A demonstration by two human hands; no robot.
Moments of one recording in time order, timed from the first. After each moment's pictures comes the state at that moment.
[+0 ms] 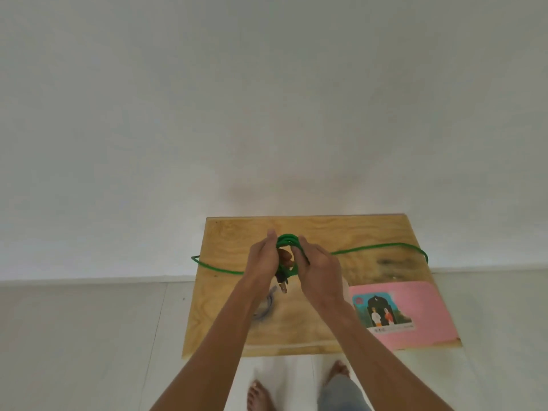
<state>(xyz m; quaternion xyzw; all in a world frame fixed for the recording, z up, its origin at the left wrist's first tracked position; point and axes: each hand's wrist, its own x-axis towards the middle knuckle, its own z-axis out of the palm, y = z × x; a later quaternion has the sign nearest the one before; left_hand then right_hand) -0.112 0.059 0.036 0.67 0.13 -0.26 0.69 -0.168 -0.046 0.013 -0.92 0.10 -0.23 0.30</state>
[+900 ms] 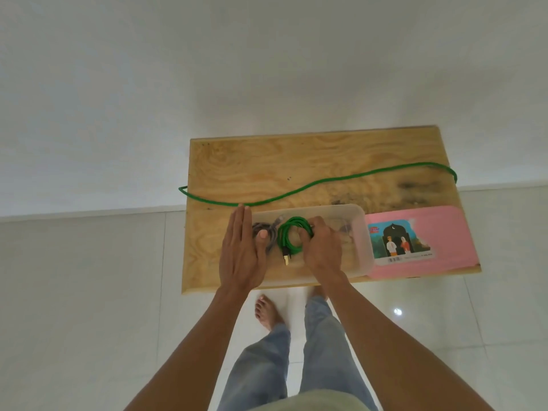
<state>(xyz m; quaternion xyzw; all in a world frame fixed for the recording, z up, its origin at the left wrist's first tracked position) -0.171 0.132 -0.122 0.94 -0.12 -0.08 0.30 -0.201 -0.032 -0.110 -0.87 0.35 0.08 0.34</state>
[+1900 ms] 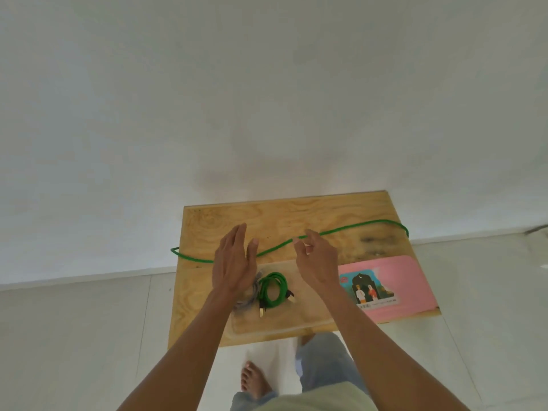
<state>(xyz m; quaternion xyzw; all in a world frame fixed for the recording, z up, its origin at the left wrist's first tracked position) -0.107 0.092 -0.041 0.93 -0.13 -0.08 0.33 -0.174 -0.081 -0.017 -0.85 0.32 -0.02 0.42</state>
